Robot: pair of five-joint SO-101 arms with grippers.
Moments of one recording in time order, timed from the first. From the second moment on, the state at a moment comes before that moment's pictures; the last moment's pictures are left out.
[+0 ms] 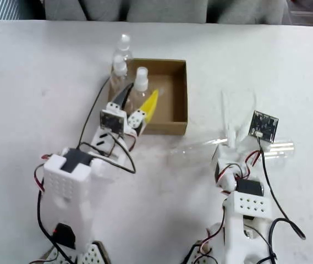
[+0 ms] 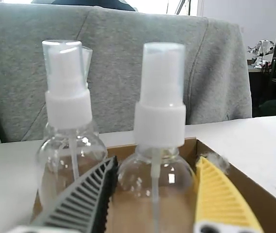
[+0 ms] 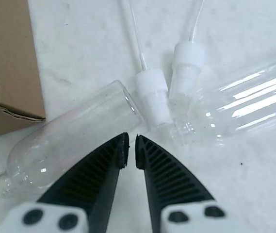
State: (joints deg) left arm 12.8 31.1 54.4 -78.8 4.2; right arm 5.8 -52.3 77.5 31.3 -9.1
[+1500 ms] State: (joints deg) left arm 10.8 -4.8 69.6 -43.0 3.8; right arm 5.8 -52.3 78.9 30.1 -9.1
